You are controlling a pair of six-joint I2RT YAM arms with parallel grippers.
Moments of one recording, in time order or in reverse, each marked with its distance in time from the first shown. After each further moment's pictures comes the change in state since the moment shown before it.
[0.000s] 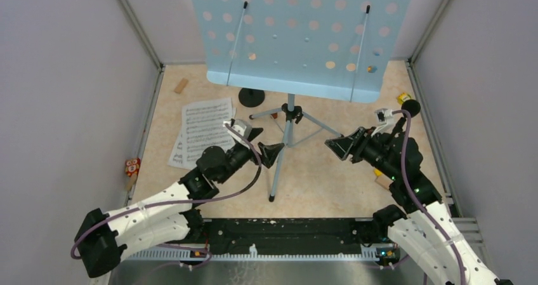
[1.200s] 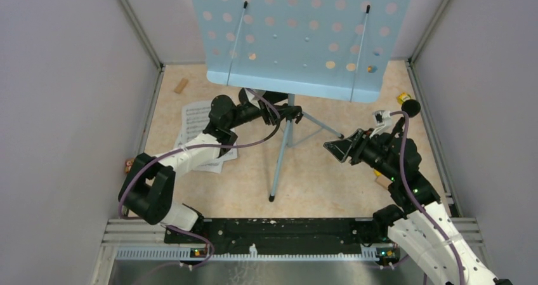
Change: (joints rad) left arm 0.359 0.565 0.377 0.457 0.787 0.070; right arm 0.000 -0.006 -0.034 0.023 -0.040 0.015
